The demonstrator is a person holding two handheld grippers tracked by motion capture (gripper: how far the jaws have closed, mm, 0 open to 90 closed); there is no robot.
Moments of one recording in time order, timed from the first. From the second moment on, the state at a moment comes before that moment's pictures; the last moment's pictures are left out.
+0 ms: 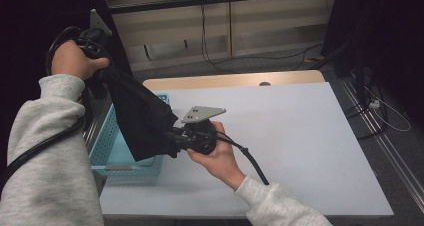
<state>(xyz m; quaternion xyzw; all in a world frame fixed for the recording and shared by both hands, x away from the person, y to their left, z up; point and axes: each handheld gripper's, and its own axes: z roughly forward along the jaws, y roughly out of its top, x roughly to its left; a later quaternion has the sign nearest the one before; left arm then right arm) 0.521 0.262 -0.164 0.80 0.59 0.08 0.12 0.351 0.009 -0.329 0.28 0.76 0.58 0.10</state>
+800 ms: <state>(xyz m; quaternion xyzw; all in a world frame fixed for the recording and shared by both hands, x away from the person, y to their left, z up) 0.532 0.290 -0.186 0.79 0.60 0.09 0.09 0.359 0.041 -0.344 0.26 0.77 0.57 0.10</state>
